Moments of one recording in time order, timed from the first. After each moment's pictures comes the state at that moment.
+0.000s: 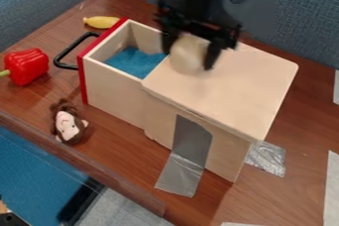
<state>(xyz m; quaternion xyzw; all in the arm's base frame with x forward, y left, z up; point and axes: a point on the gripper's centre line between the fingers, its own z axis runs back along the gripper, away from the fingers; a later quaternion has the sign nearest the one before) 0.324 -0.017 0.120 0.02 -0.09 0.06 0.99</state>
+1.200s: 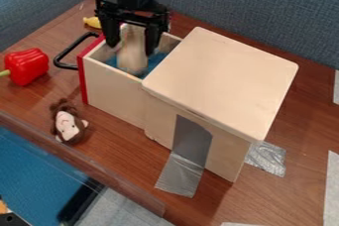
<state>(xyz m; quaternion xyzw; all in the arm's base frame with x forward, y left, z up) 0.329 0.065 0.086 -0.02 -0.04 0.12 0.99</state>
